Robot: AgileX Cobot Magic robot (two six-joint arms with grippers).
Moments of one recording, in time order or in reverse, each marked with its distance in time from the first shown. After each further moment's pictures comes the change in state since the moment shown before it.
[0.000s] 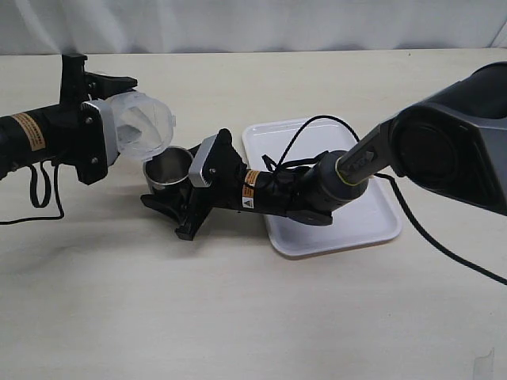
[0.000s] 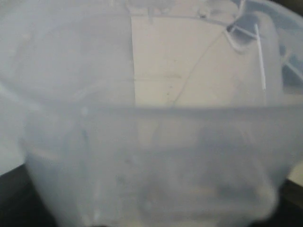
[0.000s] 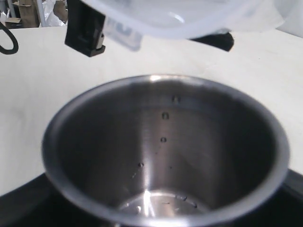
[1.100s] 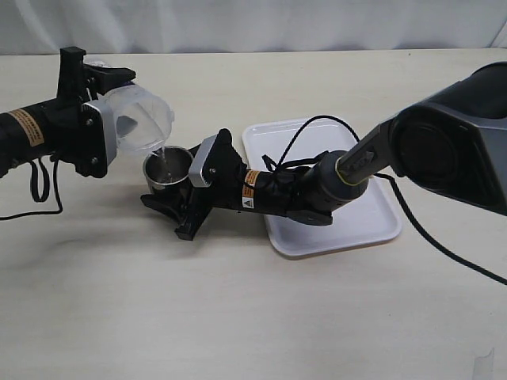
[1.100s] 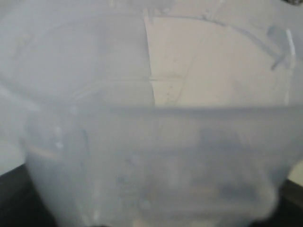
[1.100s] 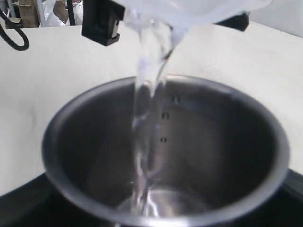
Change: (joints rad) left arm 0.000 0.000 0.000 -0.048 -0.040 0.124; right arm 0.000 0.000 0.000 0.000 0.000 0.000
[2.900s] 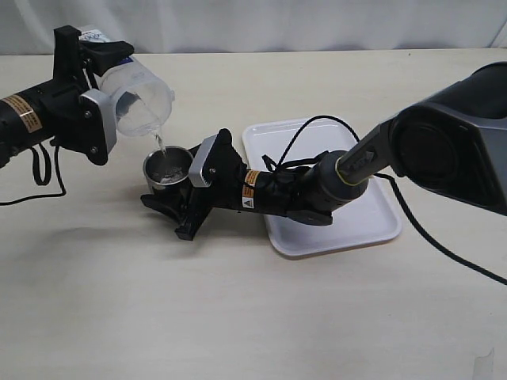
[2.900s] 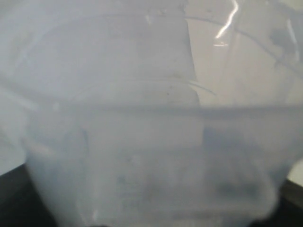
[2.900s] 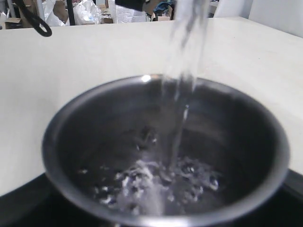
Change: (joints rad) left arm 0.000 0.000 -0.024 -0.043 -0.113 0.123; right arm 0.000 0.000 0.000 0.000 0.000 0.000
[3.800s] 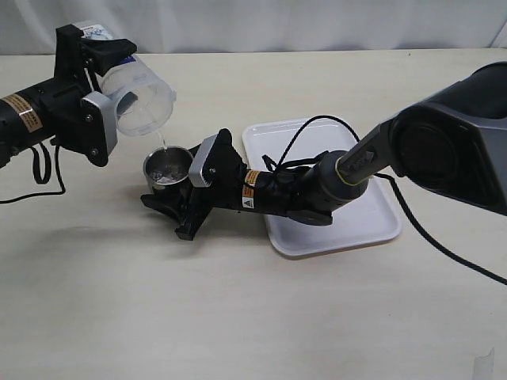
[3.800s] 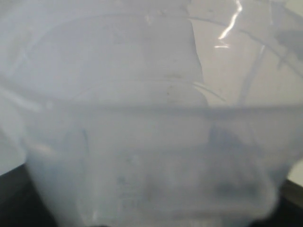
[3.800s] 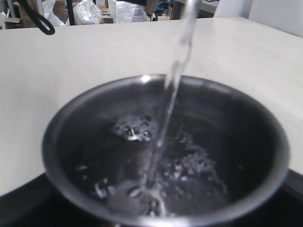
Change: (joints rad) left arm 0.000 0.000 0.000 0.006 -0.021 0.047; right arm 0.000 0.000 0.000 0.000 0.000 0.000
